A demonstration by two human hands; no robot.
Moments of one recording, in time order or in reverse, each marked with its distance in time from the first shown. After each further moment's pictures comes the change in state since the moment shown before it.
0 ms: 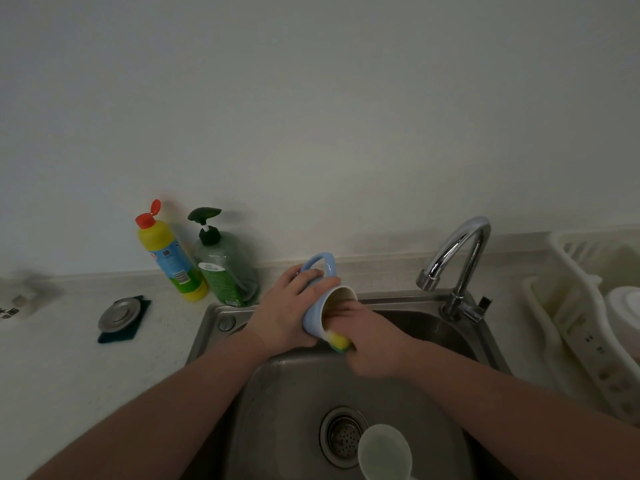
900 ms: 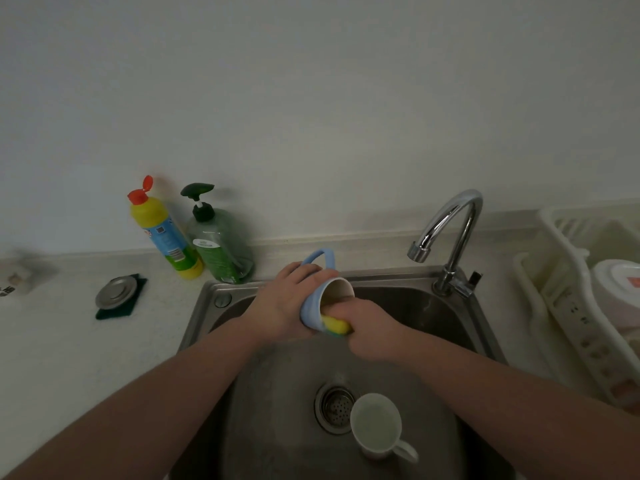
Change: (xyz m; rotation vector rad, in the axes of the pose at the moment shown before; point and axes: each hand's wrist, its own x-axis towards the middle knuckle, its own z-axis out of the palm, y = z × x) left_hand -0.012 0.020 0.006 -0.137 -0.024 0.020; right_hand -0.013 0.003 0.026 0.170 -0.035 0.198
